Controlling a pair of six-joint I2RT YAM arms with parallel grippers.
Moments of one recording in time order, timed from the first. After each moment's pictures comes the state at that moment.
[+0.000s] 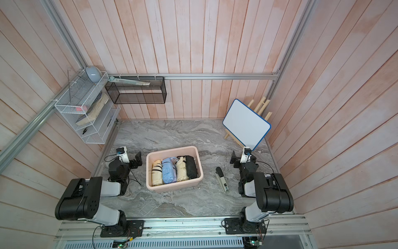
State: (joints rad) left arm 0.09 1.55 0.26 1.04 0.11 -0.07; right arm -0.04 1.55 0.18 1.24 0.00 0.03
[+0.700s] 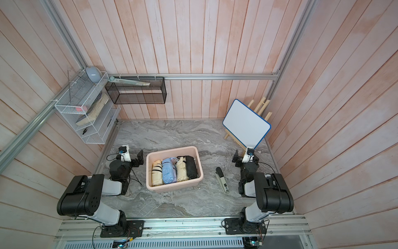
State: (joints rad) left arm 0.06 1.56 0.27 1.14 0.13 -0.03; right arm -0.04 1.55 0.18 1.26 0.09 0.06
